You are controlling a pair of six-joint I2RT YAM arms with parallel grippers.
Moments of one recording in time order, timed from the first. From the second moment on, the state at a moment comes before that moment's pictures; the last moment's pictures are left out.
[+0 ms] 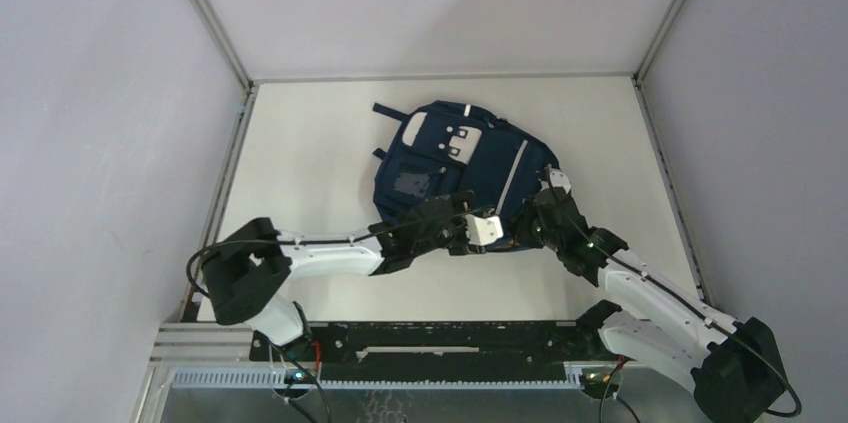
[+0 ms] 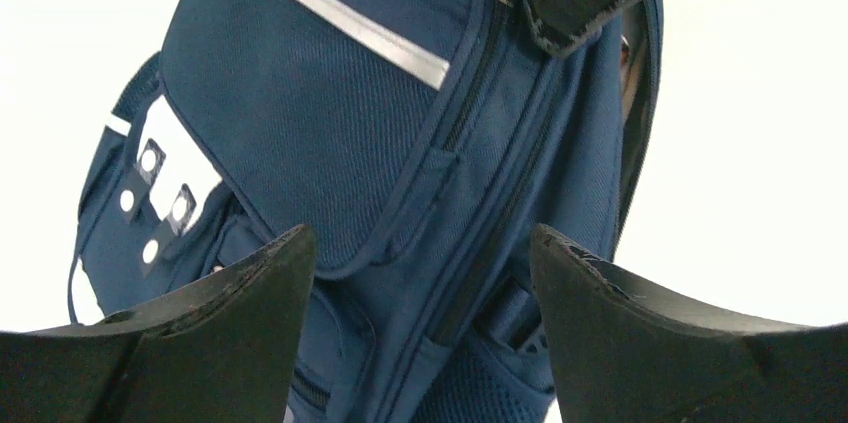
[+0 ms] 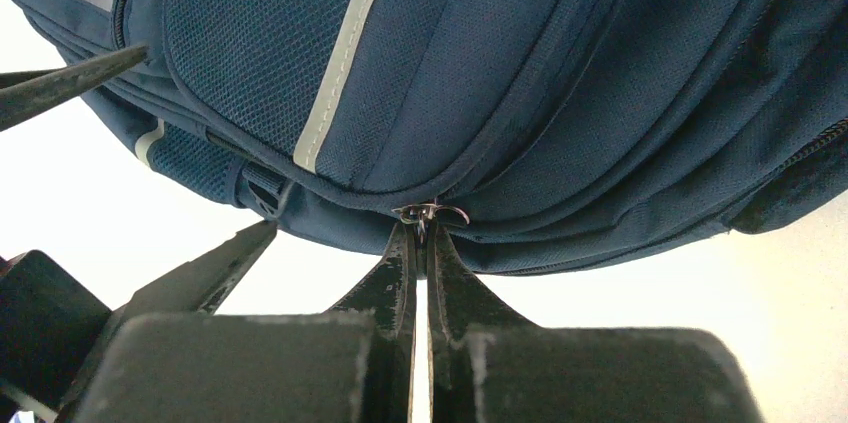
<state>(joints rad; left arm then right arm) -1.07 1.54 0.78 0.32 -0.07 0.57 0.58 0.91 0.53 -0.37 0.10 0.65</state>
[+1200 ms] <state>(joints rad) -1.00 1.26 0.63 0.31 0.06 0.47 0.54 0.79 0.51 -0.32 -0.07 0.66</state>
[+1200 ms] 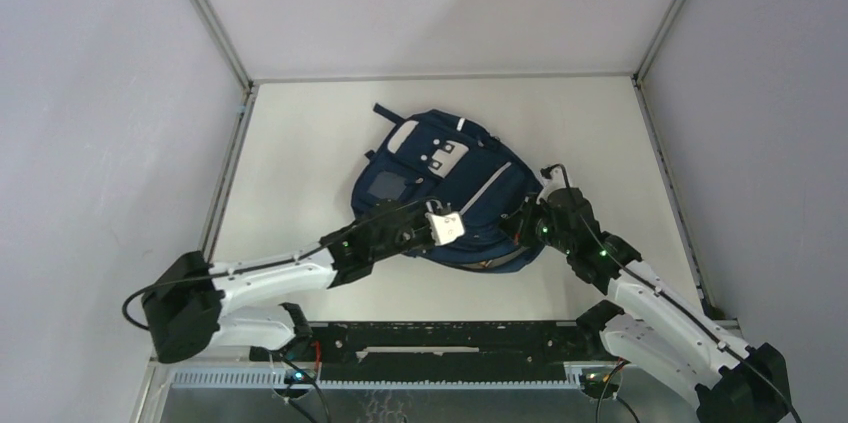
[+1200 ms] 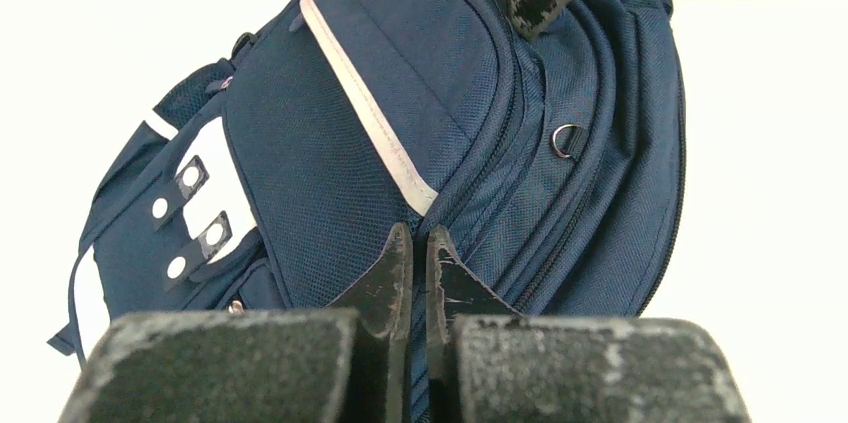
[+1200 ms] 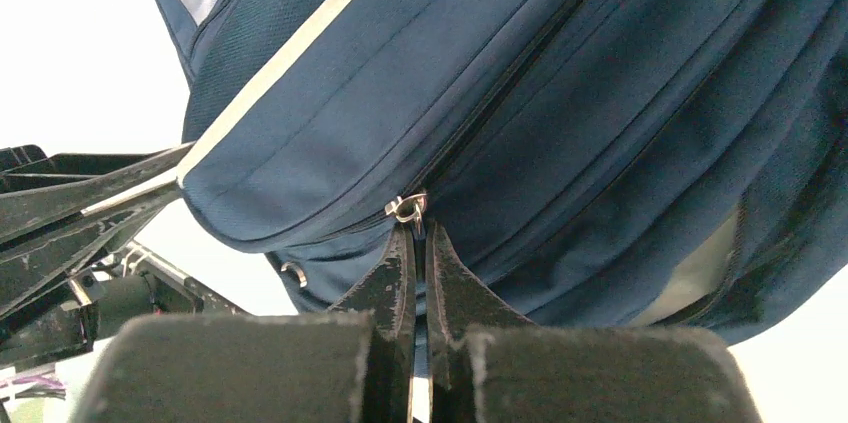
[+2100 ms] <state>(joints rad) -0.98 0.87 0.52 -0.05 -0.05 0.35 0.35 1.05 0.58 -0.30 -0.11 0.57</state>
